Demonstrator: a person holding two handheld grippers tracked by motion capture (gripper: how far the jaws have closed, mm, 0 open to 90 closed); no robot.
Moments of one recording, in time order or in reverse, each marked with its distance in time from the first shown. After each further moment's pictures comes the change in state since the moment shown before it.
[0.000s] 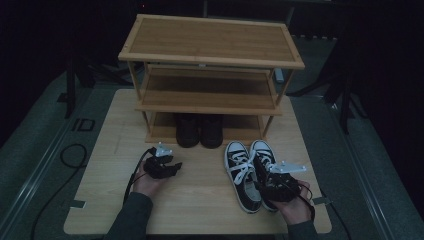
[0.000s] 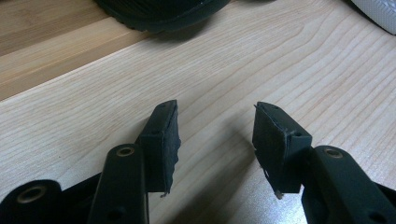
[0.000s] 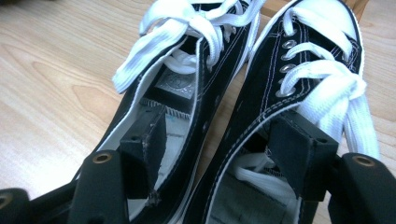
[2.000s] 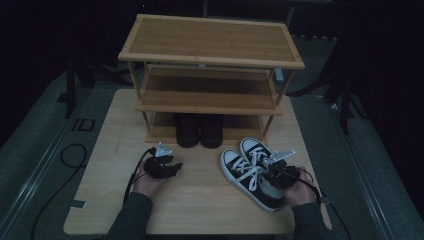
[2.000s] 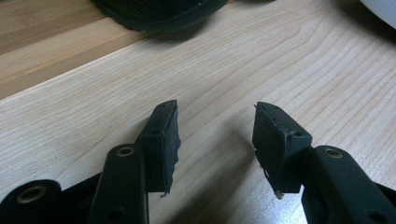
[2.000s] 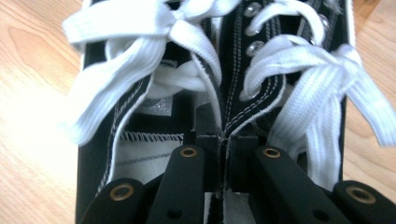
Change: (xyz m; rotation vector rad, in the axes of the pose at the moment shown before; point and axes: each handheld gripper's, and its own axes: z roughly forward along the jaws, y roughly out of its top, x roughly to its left) left arm 0.000 0.000 0.000 -0.004 -0.007 0.000; right arm -0.029 0.024 0.021 0.206 -0.003 -0.209
